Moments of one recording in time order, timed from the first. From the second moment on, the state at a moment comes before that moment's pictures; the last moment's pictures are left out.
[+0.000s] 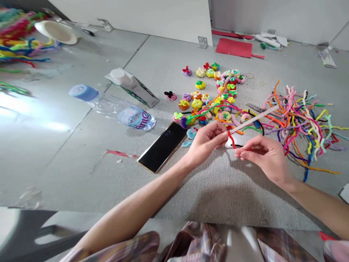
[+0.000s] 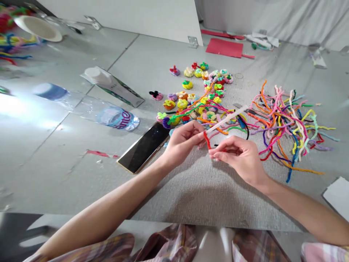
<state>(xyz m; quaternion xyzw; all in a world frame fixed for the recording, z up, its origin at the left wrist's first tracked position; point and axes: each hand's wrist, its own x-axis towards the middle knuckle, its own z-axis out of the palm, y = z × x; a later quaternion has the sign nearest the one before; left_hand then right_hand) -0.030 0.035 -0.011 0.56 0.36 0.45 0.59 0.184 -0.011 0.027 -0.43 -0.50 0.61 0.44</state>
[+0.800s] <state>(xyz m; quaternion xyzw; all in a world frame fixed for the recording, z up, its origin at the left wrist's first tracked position) -0.034 0.027 -0.005 0.87 0.30 0.22 0.34 0.204 -0.002 0.050 -0.40 -0.81 0.28 0.32</state>
